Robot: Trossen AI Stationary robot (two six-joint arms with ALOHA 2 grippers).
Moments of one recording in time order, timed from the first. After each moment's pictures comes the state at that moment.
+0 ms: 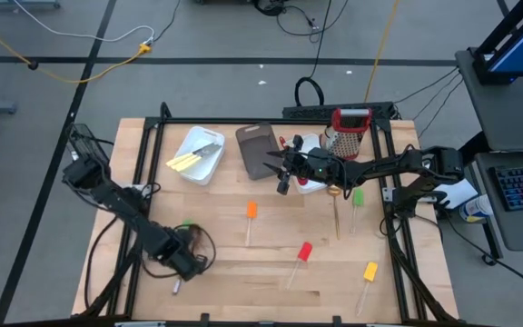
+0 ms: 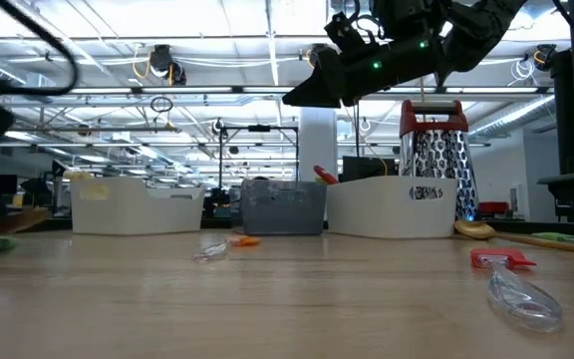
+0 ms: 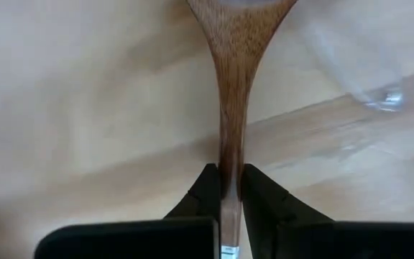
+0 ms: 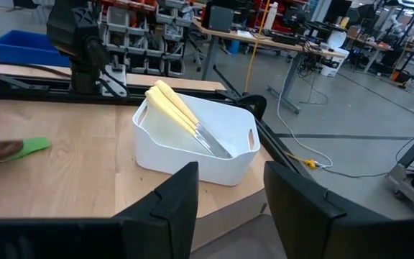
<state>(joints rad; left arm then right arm) -0.70 1.57 0.81 -0.68 0.14 -1.97 -0.14 1.56 0.79 0.62 0.20 -0.18</state>
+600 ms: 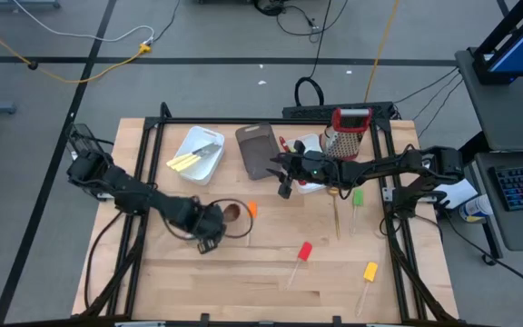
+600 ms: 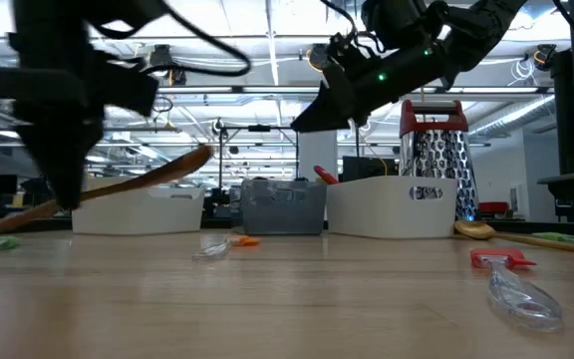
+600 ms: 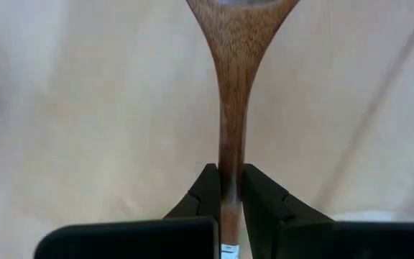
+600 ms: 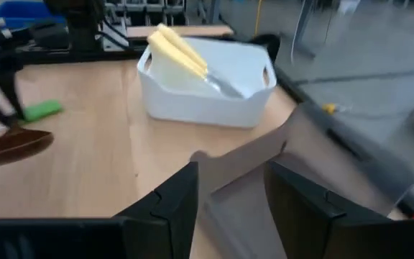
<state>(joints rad) -0.34 1.56 0.94 -0.87 -0.14 -0.71 -0.14 1.56 0.79 0.43 0.20 -0.02</state>
